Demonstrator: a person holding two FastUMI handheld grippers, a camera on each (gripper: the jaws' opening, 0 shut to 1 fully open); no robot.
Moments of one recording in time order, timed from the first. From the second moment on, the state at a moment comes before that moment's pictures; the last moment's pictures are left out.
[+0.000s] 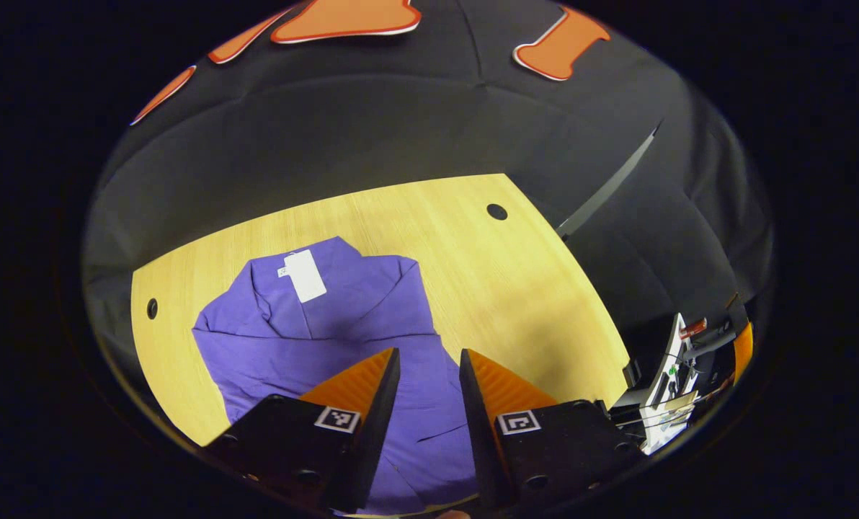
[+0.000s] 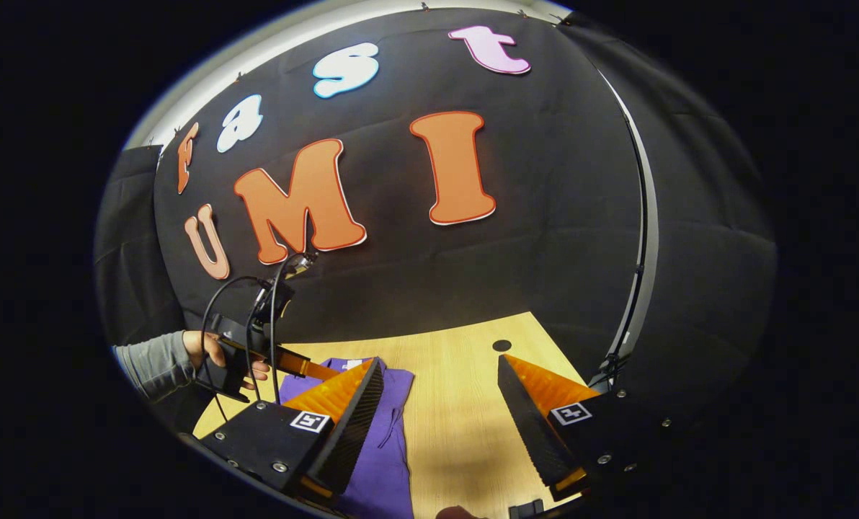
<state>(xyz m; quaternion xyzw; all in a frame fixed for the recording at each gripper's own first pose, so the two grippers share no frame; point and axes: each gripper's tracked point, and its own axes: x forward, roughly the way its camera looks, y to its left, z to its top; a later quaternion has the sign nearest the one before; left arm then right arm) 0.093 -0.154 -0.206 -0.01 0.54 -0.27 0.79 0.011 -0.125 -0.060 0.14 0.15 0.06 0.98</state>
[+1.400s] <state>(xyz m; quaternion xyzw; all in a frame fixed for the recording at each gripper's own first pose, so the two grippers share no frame) -0.083 0.152 -0.057 0.05 0.14 -0.04 0.99 -0.088 0.041 -0.108 0.09 0.17 0.08 0.98</state>
